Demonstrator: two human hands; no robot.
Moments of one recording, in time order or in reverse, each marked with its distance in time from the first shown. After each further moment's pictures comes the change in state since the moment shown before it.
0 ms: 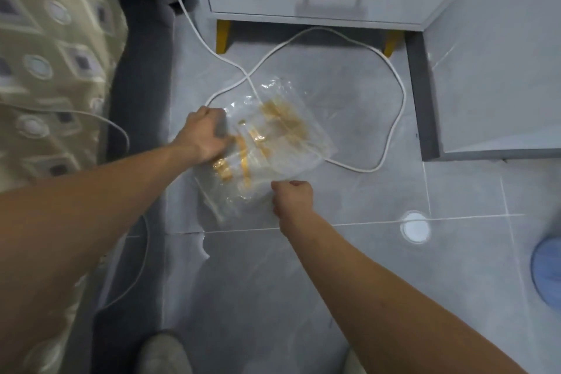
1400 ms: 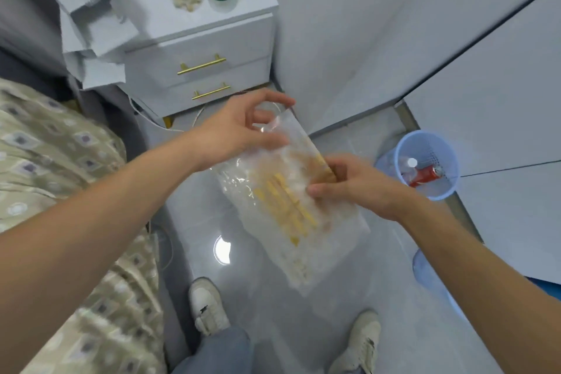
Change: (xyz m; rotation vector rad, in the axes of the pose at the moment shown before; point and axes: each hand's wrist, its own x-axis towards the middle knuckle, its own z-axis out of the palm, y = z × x) left_hand -0.357 0.389 -0.267 -0.564 -0.547 0.560; right_hand -0.446 -0.220 -0.379 -0.262 -0.563 -0.445
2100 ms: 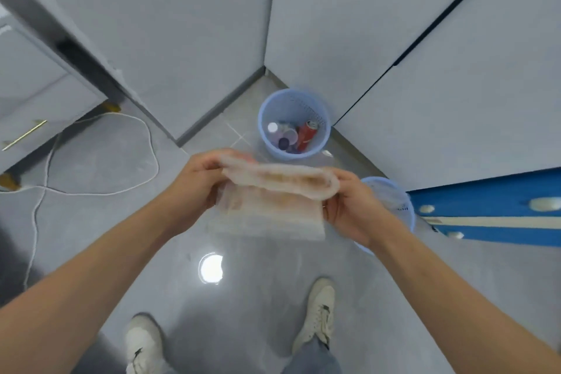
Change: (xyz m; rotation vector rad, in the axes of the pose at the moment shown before) left_hand 0.090 0.006 0.333 -0.160 -0.144 -0.183; right_hand -0.233 0.205 -0.162 0.857 0.525 -0.072
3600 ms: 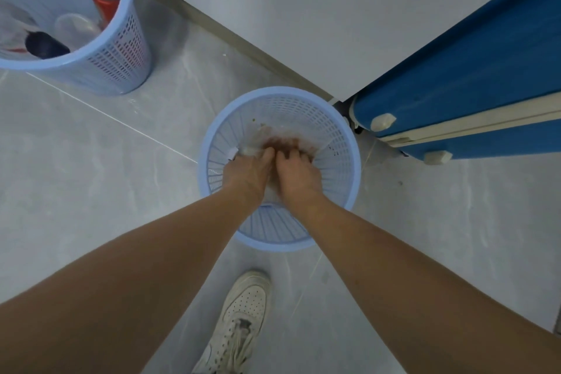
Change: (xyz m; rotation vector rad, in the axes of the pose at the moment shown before) left_hand 0.307 -0.390 0.367 1.705 -0.320 -0.060; right_hand 0.162 0.275 -0.417 -1.630 0.458 0.181
